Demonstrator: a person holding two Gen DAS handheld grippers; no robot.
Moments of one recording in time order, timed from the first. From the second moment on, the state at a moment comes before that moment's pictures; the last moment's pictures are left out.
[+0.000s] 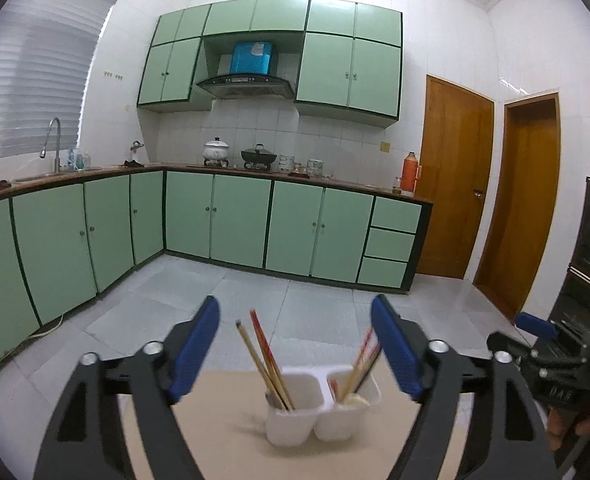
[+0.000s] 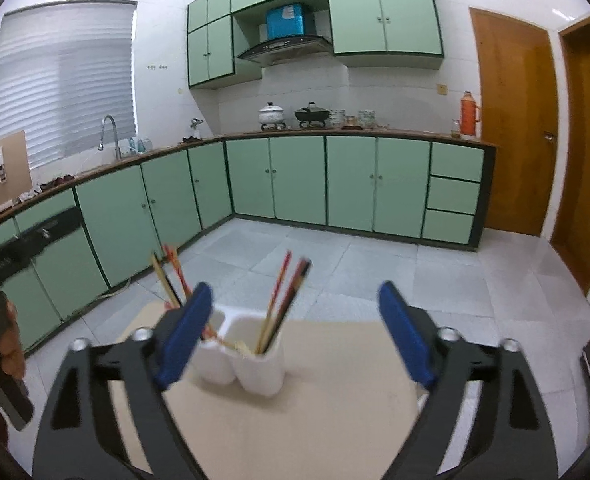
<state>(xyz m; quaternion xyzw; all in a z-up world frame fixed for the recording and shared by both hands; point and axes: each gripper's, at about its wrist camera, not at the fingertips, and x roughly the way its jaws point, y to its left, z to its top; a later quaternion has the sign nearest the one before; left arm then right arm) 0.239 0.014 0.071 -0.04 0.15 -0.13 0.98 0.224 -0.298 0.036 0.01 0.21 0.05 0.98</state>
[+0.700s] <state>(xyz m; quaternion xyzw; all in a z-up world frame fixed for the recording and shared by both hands) 0.117 0.004 0.029 0.00 0.22 -0.13 0.97 0.117 -0.291 -0.001 0.02 0.25 0.03 0.97</state>
